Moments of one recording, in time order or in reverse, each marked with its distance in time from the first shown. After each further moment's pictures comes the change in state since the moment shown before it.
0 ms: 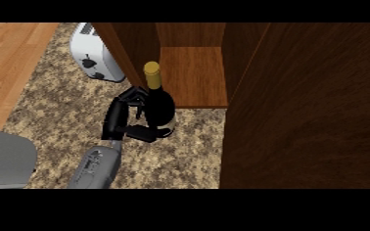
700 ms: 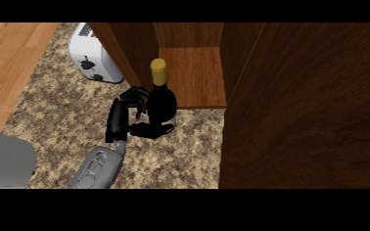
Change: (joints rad) left arm -0.003 0.052 -0.141 -0.026 0.034 0.251 0.124; right arm 0.006 0.006 -0.008 0.010 -0.013 0.029 -0.028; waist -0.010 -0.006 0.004
